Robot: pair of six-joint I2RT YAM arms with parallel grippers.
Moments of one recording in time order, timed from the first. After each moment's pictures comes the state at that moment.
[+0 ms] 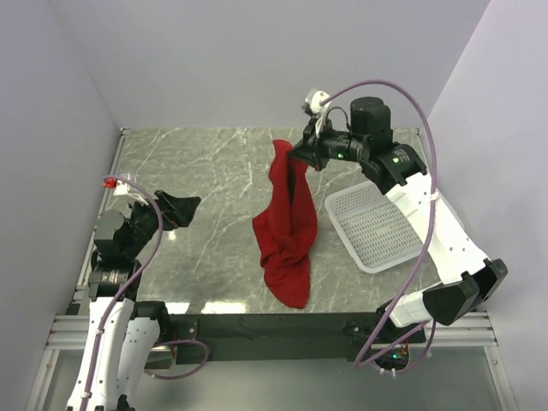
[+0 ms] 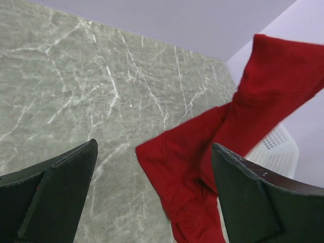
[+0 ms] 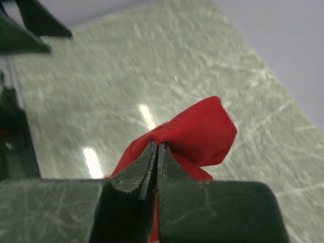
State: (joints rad) left arm 0.02 0.52 0.61 -0.16 0.42 -0.55; right arm 0.48 1.41 1.66 -0.56 -0.60 -0.19
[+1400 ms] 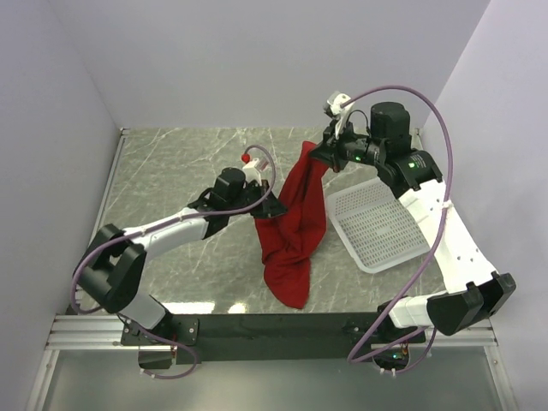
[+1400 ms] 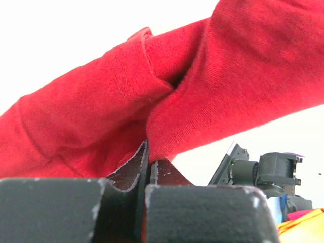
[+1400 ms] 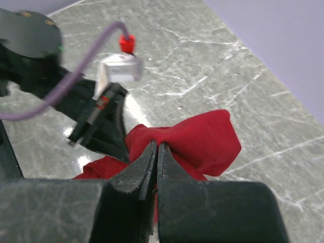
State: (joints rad) left arm -0.64 1.54 0.91 0.23 0.40 -0.67; right arm 0.36 1.34 1.55 -0.60 -0.58 -0.25
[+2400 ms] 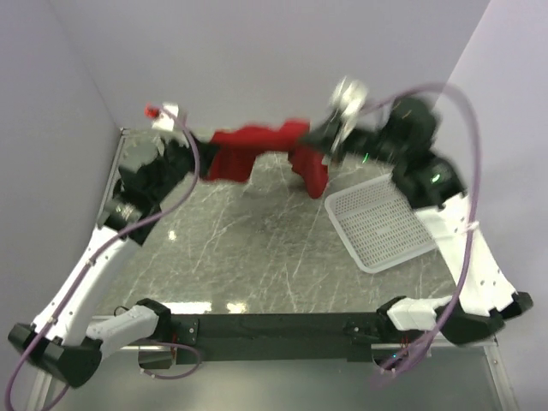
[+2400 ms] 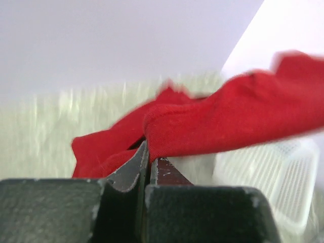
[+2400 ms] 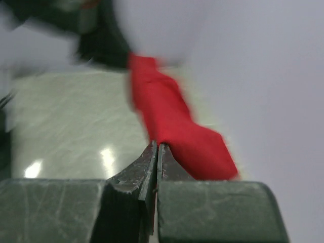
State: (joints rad) left arm -0.42 1.07 1.25 -0.16 0.10 -0.28; right arm 0.47 1.32 1.83 -0.55 -0.67 -0.31
